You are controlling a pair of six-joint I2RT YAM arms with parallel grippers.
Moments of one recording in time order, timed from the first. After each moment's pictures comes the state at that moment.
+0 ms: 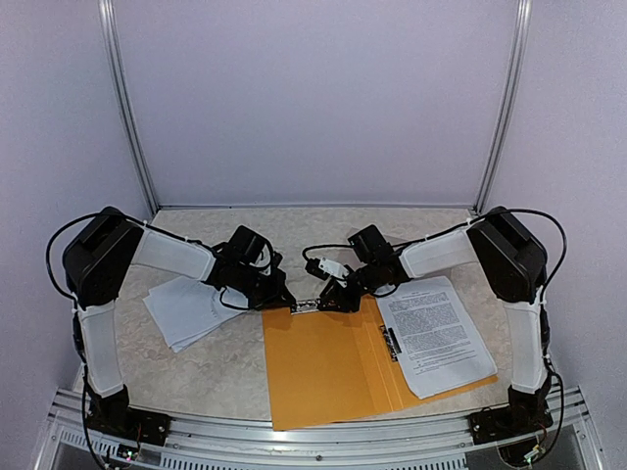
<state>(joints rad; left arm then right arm) -0.63 2.00 1.14 -0.06 0.43 -0.72 0.70 2.15 1.33 -0.06 -0.51 -0.47</state>
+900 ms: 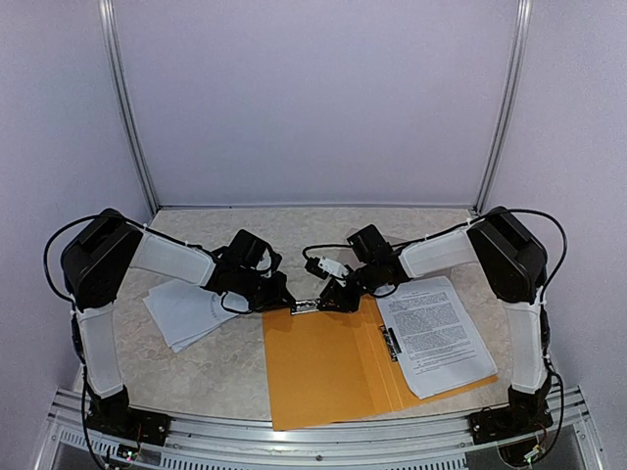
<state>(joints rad) -0.66 1.98 1.09 0.00 0.37 -0.73 0.70 2.15 1.33 -0.06 -0.50 -0.43</state>
